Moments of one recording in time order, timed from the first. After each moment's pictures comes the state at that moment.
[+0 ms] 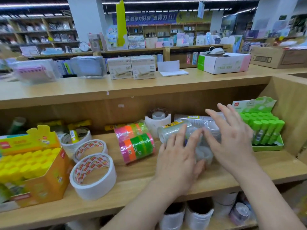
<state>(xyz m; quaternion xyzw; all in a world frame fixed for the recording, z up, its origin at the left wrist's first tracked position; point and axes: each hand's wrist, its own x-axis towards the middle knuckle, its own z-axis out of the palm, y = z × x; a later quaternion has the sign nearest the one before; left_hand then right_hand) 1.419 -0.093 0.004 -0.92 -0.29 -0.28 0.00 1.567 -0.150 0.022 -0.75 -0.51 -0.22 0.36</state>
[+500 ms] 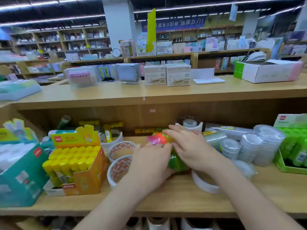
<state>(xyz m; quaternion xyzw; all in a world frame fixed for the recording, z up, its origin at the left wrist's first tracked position) 1.314 -0.050 0.053 -0.89 -0.43 -0.05 0.11 1.467 -0.055 0.041 -0.65 -0.74 -0.01 0.19</state>
